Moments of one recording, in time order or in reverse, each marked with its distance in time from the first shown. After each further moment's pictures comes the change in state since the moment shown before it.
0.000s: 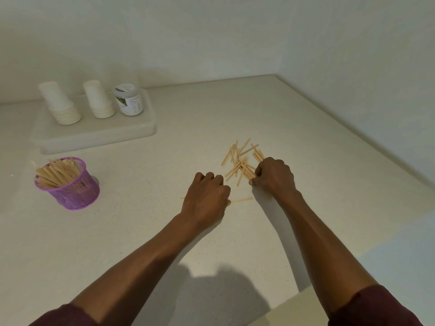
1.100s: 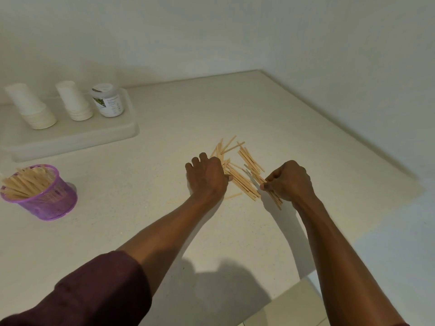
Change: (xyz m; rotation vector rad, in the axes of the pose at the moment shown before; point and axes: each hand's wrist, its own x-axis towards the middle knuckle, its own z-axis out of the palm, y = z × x) left_hand 0.084 0.028 0.016 -0.043 -0.150 -0.543; right_hand -0.025 0.051 -0.036 0.242 -0.031 0.251
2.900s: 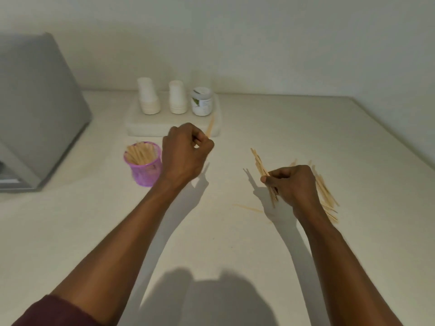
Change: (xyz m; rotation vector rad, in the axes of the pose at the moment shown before) left_hand -0.054 -0.178 -0.141 -0.614 0.548 -0.168; right_hand -0.041 -0.134 0.067 0.423 -0.124 -0.276
